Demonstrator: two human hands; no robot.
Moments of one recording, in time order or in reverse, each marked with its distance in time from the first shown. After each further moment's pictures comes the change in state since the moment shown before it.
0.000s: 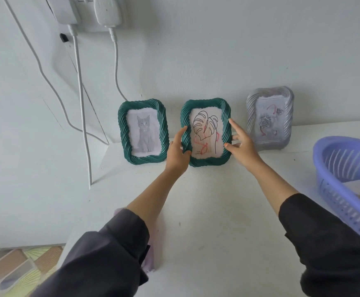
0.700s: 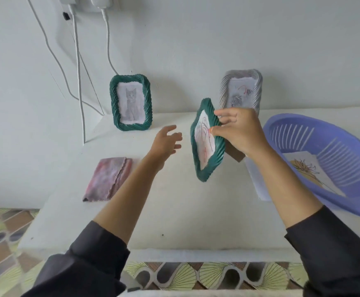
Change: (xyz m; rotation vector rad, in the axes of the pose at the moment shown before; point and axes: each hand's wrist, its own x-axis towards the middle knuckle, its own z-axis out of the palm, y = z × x) left_hand -0.134 0.072 0.020 -0.326 -0.019 -0.292; right_hand -0.140 -0.091 -0.094 -0.072 -0.043 -0.093
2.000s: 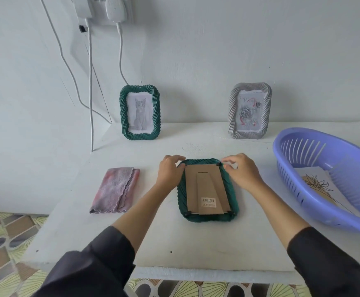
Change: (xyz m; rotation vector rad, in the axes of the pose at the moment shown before) left_hand 0.025 -0.058 -0.005 0.603 0.097 0.136; right_hand 0.009 0.102 0.037 -0.422 -0.141 0.086
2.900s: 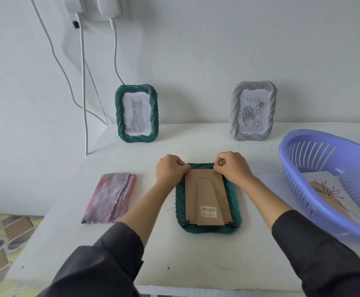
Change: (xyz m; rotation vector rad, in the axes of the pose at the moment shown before) left_hand 0.030 0.002 0.010 0.010 0.063 -0.071; right_hand 0.042 -0.003 0.021 -0.075 -0.044 -0.065
